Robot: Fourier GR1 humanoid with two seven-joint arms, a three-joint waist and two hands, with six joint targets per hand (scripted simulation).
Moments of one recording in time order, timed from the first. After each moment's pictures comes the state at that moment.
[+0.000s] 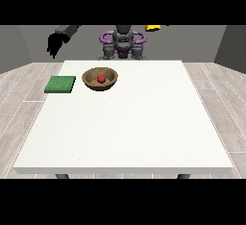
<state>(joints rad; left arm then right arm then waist) -0.87 0.15 -0.06 -1.04 -0.42 0.25 0.29 -0.23 -0.30 -0.37 -1.10 -0.31 0.19 -0.02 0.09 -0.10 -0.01</state>
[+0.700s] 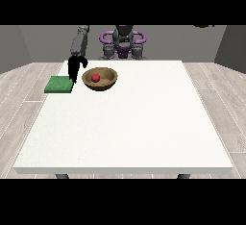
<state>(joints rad) -0.82 0.40 0.30 -1.13 0.11 -0.21 0.15 -0.26 -0.16 -0.37 -0.96 -0.27 0.10 -0.23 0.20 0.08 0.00</state>
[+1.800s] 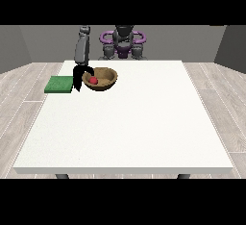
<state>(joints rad) -0.72 0.59 0.42 -1.26 0.29 -0.32 0.21 -0.44 -0.15 -0.34 -0.62 -0.24 0.11 -0.54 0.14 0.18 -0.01</state>
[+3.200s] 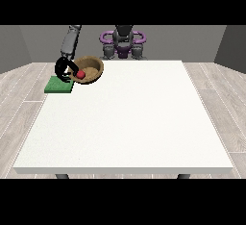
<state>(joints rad) -0.65 0.68 0.51 -1.15 0.36 -0.40 0.18 -0.44 -0.36 -0.24 -0.71 -0.11 -0.19 -0.12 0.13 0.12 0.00</state>
